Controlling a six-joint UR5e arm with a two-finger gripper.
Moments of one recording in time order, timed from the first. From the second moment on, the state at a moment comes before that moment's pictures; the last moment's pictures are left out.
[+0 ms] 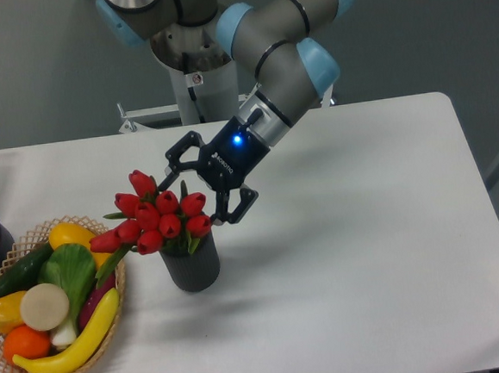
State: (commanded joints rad) arm 2.60 -1.76 -2.00 -0.97 0.44 1.40
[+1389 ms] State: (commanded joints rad) arm 2.61 -1.69 -1.99 -0.95 0.42 1.34
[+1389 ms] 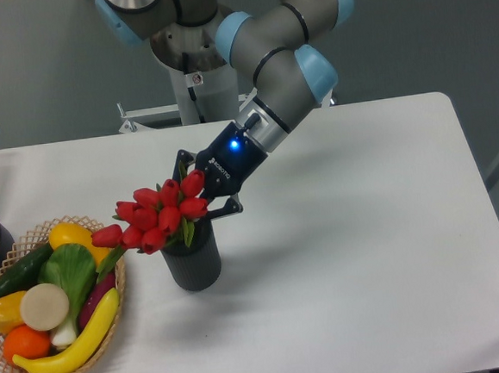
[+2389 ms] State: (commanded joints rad) arm 2.63 -1.61 -1.86 -0.95 0.29 1.05
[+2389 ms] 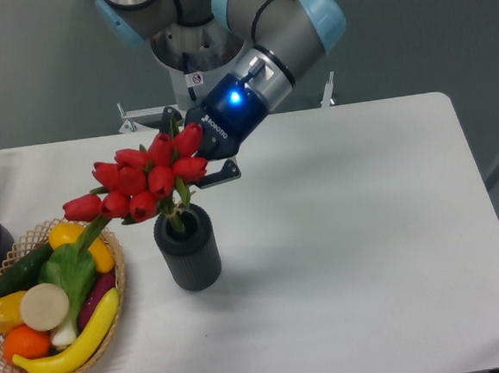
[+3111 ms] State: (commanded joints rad) arm 2.70 -1.62 -1.75 -0.96 0.24 0.91
